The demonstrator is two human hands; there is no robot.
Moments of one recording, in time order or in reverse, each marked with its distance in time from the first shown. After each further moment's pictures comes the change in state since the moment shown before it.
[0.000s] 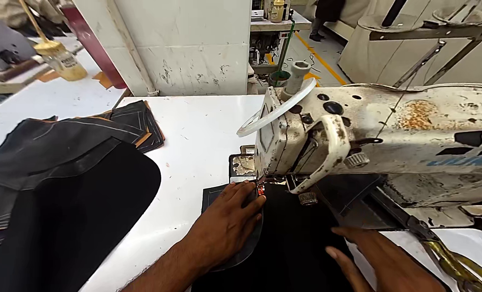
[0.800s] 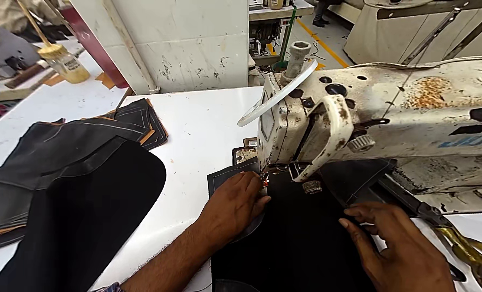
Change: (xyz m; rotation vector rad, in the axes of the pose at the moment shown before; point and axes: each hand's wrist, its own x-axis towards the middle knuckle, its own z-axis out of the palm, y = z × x) left_hand 0.020 -0.003 -0.004 0.048 0.165 0.040; right_hand 0.010 0.027 0.035 0.128 0.369 -0.021
